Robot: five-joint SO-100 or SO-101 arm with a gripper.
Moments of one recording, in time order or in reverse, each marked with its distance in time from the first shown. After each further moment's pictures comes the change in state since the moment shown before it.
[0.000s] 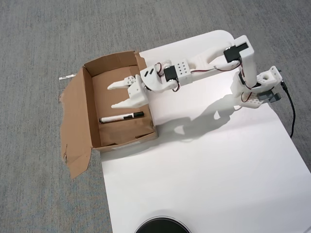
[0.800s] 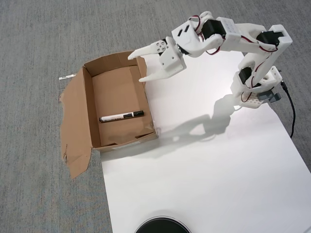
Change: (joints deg) arm -0.1 32.3 0.0 41.1 -23.8
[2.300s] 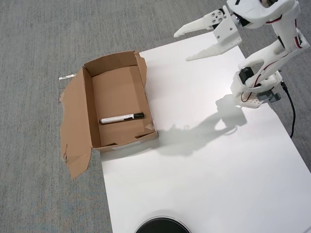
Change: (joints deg) arm 0.4 26.3 -0.1 29.7 0.4
